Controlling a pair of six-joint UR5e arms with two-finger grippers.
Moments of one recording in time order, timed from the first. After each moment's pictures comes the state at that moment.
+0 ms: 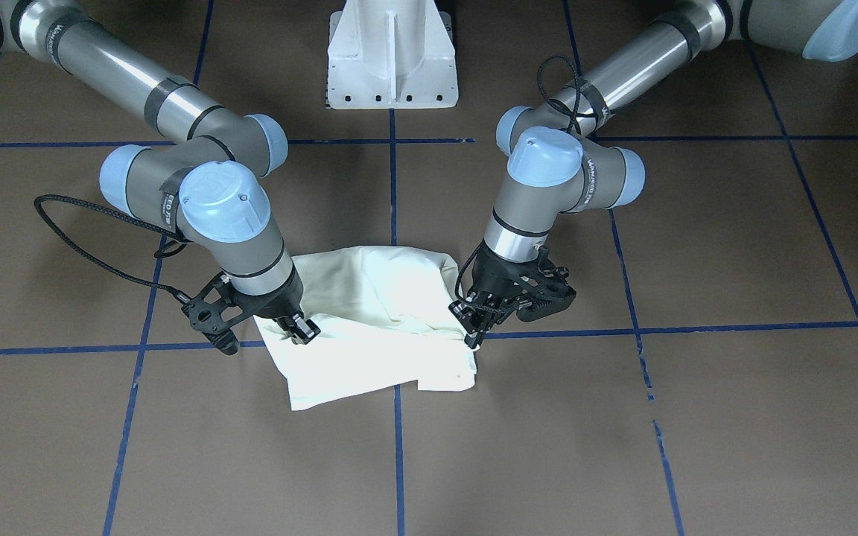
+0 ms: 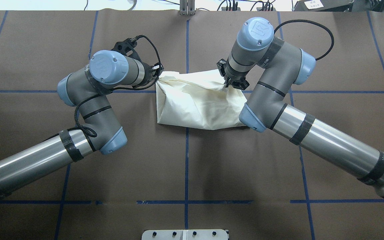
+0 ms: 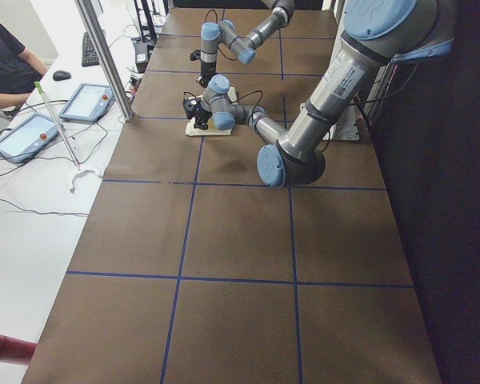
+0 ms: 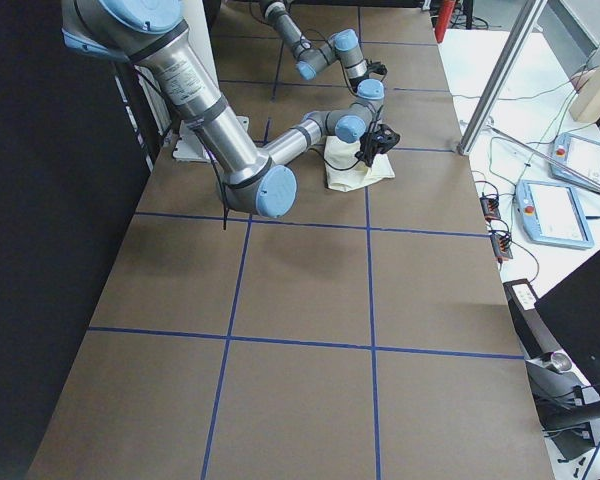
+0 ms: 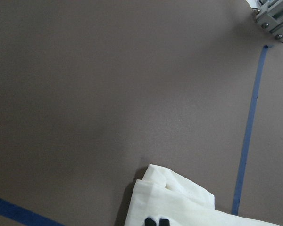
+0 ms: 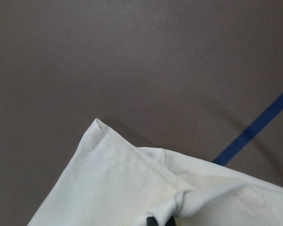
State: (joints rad) left arm -0.66 -2.29 -1.30 -2.22 -1.67 -1.66; right arm 0.74 -0.83 1.32 -1.31 1.96 1.86
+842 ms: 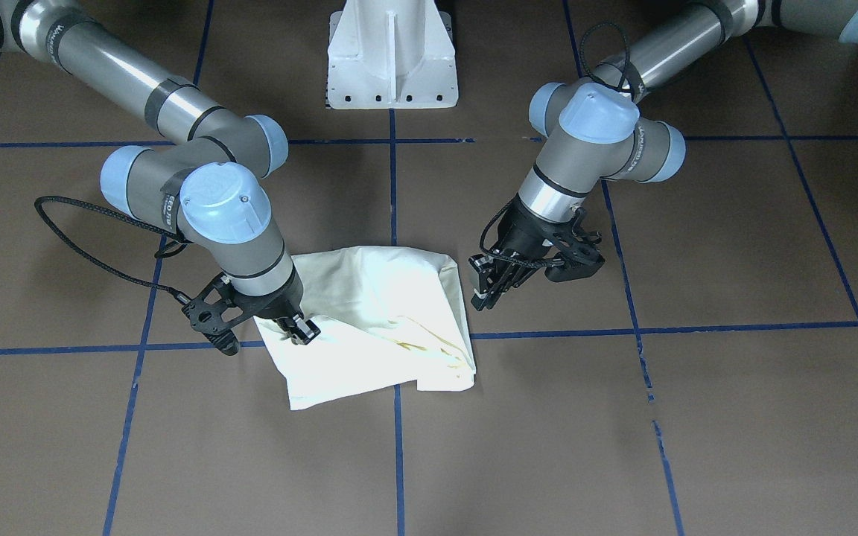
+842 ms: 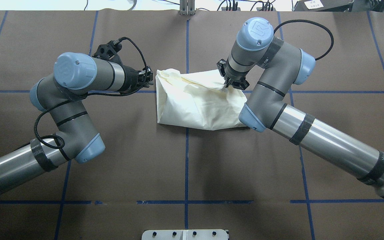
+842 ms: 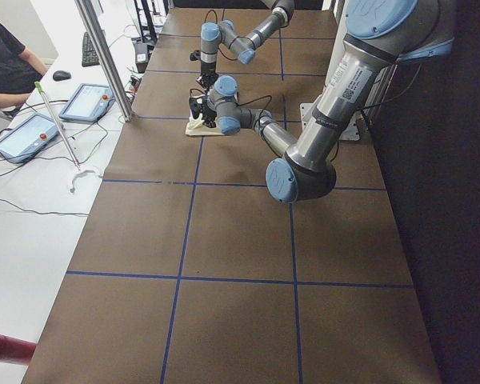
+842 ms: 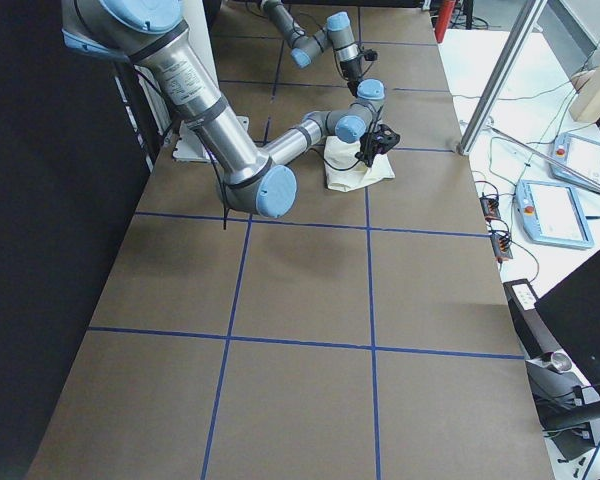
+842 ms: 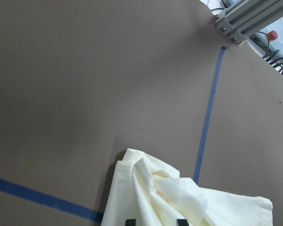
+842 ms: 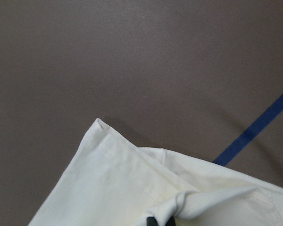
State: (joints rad) left arm -0.66 -2.14 -1.50 -2.31 -1.79 -1.67; right arm 0.74 -0.82 1.32 -1.31 1.96 1.85
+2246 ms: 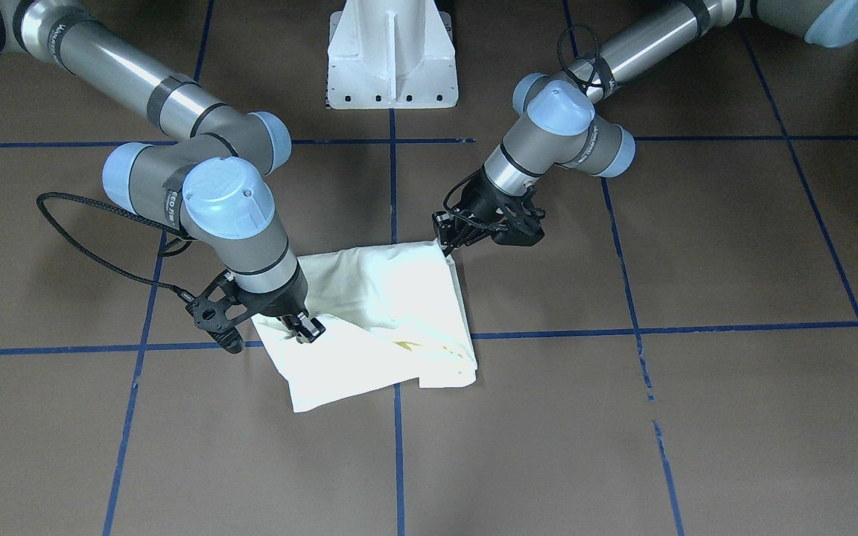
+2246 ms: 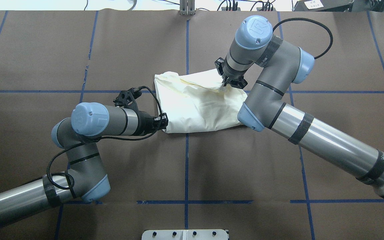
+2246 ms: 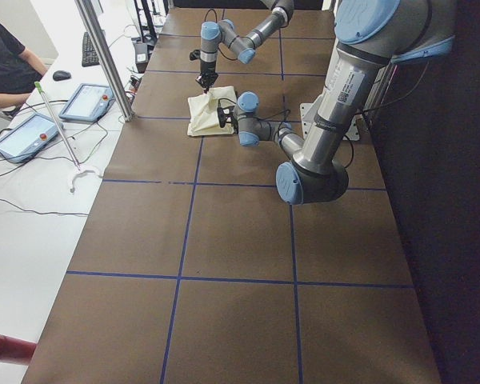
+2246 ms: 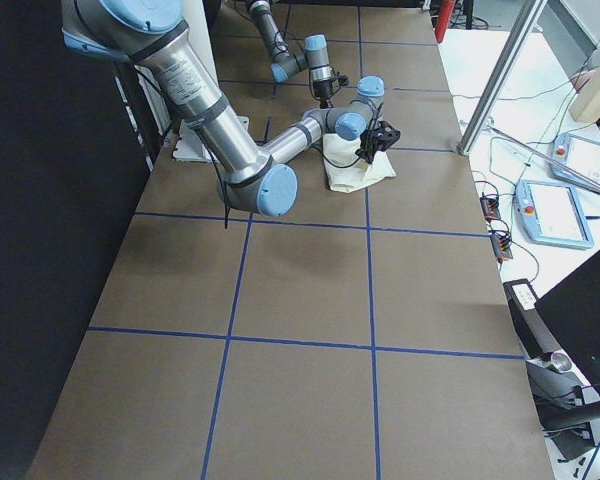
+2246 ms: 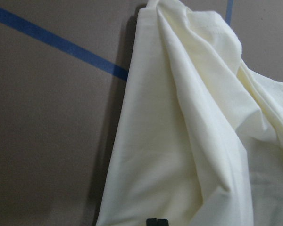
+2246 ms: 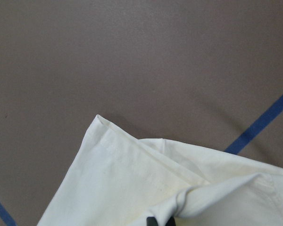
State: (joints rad) left arm -0.48 -2.10 -1.46 -2.51 -1.80 -1.67; right arm 0.74 -0.82 1.33 -1.31 1.96 1.86
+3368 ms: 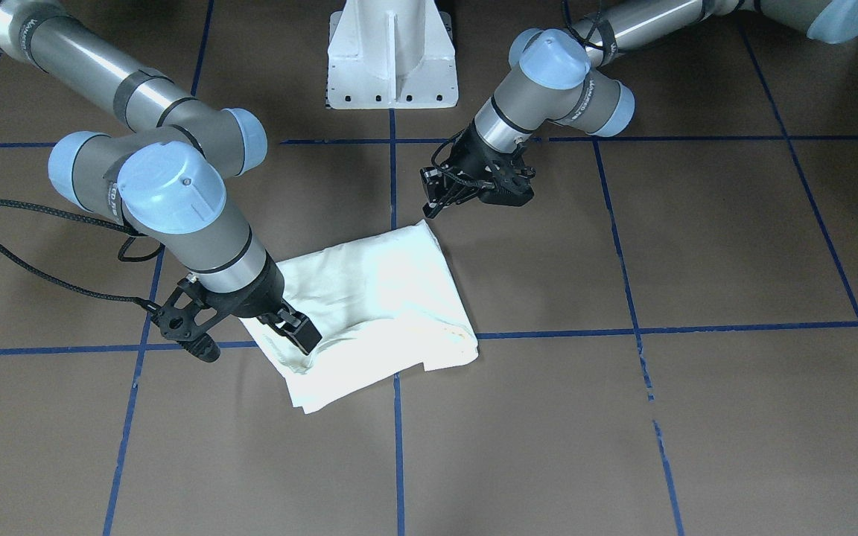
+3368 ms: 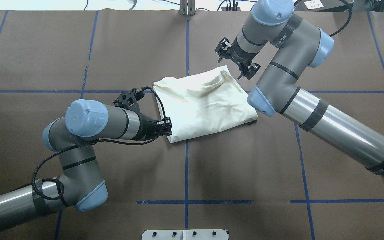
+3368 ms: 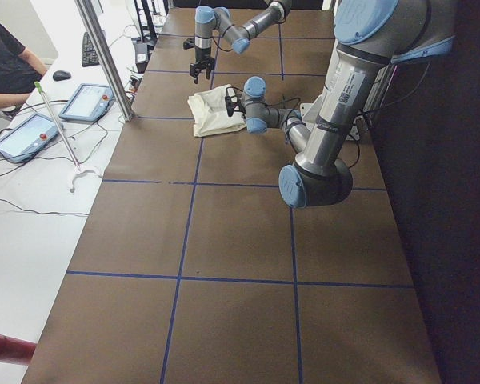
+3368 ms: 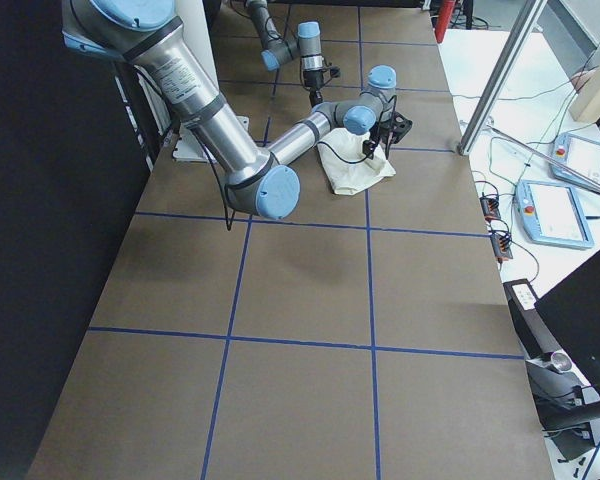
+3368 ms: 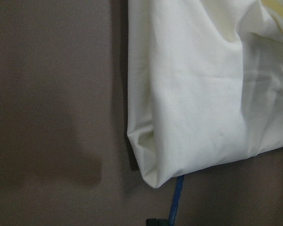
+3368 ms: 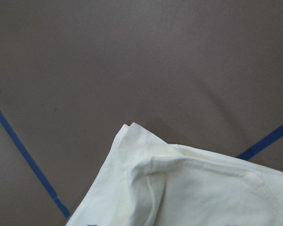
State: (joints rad) left arm -0.48 -2.10 -1.62 -2.30 -1.83 -1.67; right arm 0.80 -0.83 1.41 -1.31 2.05 1.72
